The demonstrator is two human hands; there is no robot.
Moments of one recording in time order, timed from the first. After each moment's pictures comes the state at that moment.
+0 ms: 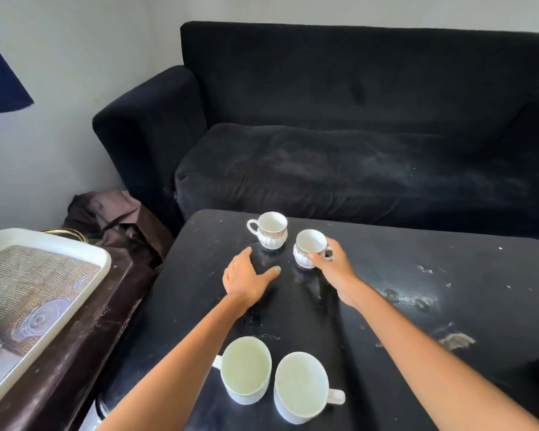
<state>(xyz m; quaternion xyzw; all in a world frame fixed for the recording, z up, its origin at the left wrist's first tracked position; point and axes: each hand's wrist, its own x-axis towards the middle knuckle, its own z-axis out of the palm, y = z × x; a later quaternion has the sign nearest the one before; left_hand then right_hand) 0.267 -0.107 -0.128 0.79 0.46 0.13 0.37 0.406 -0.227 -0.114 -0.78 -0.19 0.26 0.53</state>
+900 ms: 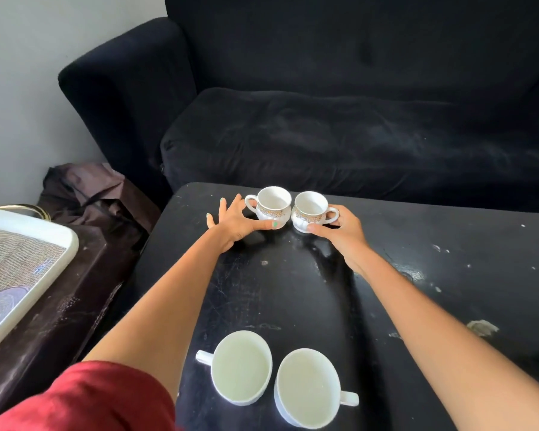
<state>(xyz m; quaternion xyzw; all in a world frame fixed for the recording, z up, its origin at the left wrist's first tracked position) 0.310 -0.028 -0.131 0.80 0.41 0.02 0.43 0.443 -0.210 -0.133 -0.75 -0.22 0.22 0.58</state>
